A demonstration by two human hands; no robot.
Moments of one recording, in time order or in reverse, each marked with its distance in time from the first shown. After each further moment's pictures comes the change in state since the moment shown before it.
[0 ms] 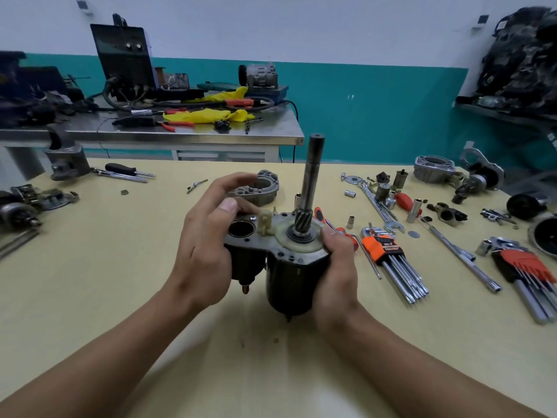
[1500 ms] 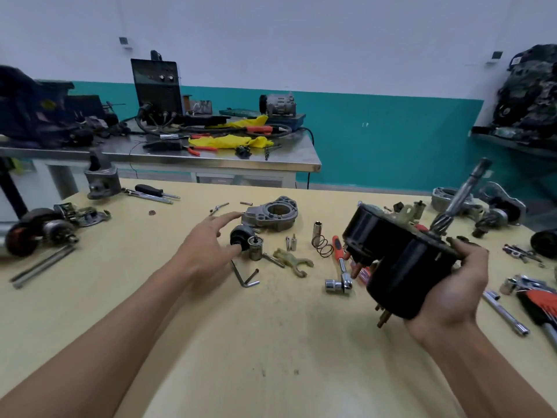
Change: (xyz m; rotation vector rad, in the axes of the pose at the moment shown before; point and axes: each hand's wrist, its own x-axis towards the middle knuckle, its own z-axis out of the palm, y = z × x) left_hand 0.058 -0.078 -0.081 0.838 -0.126 -0.396; right_hand 0.013 -0.062 -0.063 0.027 0.572 -0.138
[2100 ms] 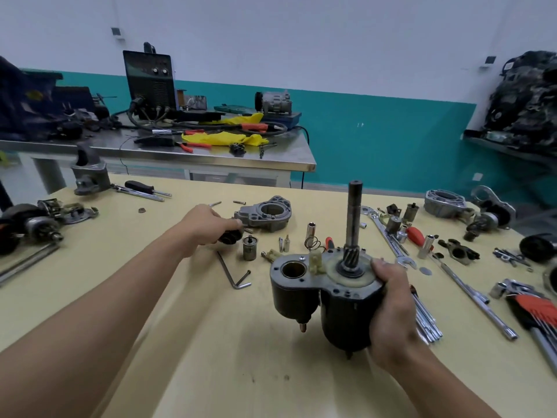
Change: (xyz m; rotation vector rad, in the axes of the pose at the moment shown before) left_hand 0.036 0.026 -0.013 -0.211 -0.064 -0.358; right_hand -0.028 0.026 0.017 -0.253 -0.453 0.111
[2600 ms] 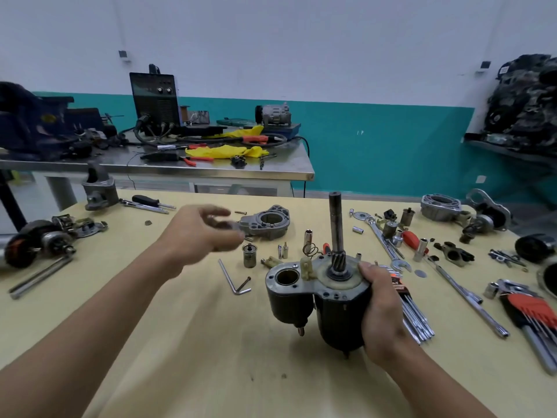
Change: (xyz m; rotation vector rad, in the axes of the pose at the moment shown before) left_hand -0.062 0.013 -0.021 -0.252 -0.026 0.255; right_hand 0.000 -0.001 -0.004 -0.110 -0.038 -0.033
